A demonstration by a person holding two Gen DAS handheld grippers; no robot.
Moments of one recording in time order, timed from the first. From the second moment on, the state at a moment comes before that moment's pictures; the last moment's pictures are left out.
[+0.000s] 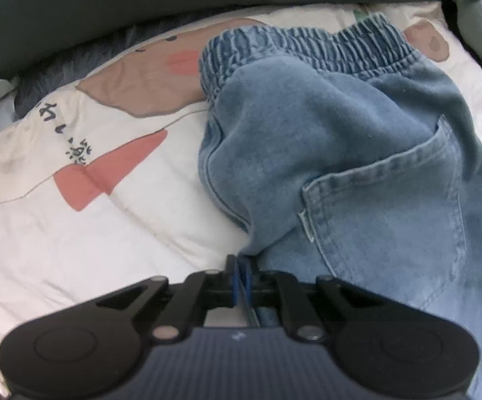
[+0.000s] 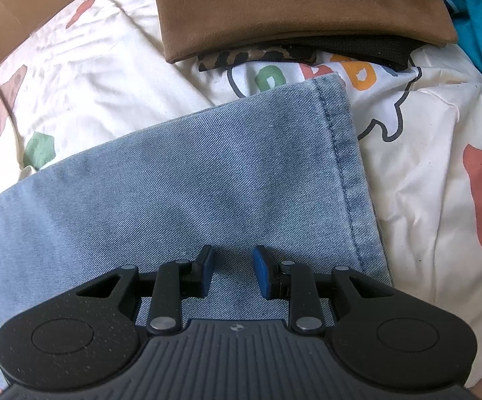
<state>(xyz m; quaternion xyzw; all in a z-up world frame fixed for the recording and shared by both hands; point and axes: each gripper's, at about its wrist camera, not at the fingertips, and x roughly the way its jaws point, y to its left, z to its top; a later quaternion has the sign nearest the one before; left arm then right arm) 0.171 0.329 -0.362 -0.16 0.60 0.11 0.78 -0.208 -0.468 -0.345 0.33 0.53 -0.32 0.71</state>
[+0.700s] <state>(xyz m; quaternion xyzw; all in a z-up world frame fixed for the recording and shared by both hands) 0.217 0.308 -0.275 -0.08 0.56 0.06 0.82 -0.248 -0.455 -0.350 0.36 0.51 -0.32 0.71</state>
